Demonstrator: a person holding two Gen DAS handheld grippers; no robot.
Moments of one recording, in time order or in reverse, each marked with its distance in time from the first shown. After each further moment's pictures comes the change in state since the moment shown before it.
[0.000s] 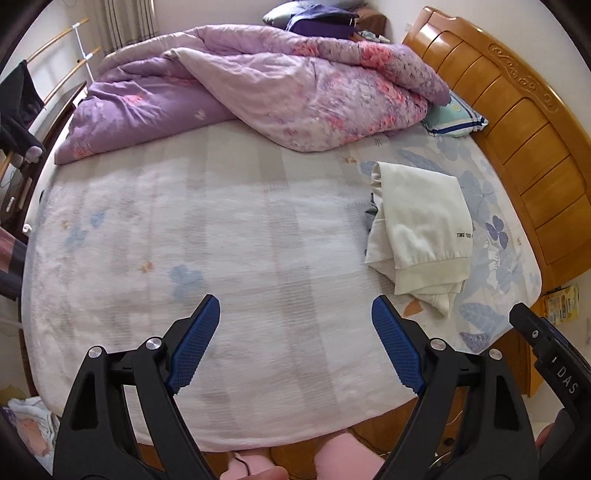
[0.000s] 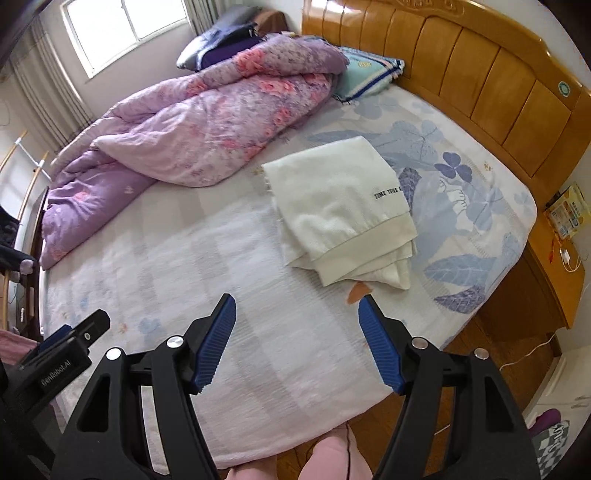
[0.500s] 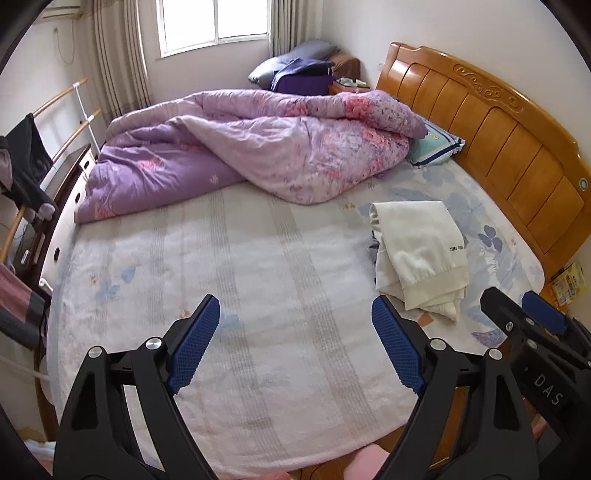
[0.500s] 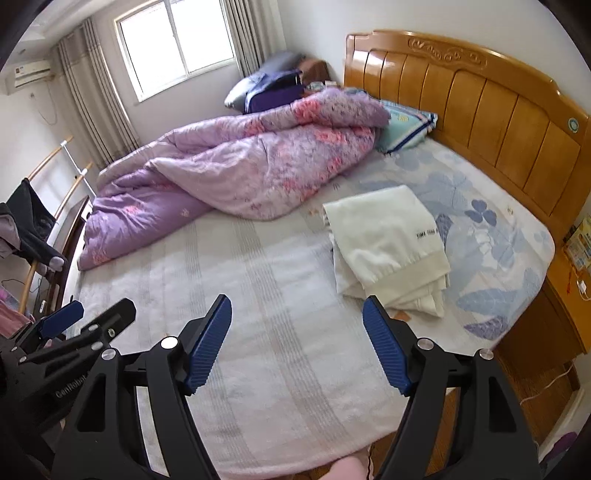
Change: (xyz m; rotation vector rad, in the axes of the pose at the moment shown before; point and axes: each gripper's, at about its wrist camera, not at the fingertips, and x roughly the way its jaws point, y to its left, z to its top) left arm -0.086 0.023 -0.026 0.129 -0.223 0.020; right arm -0.064 0.058 -0.039 -0.081 -0.215 0.116
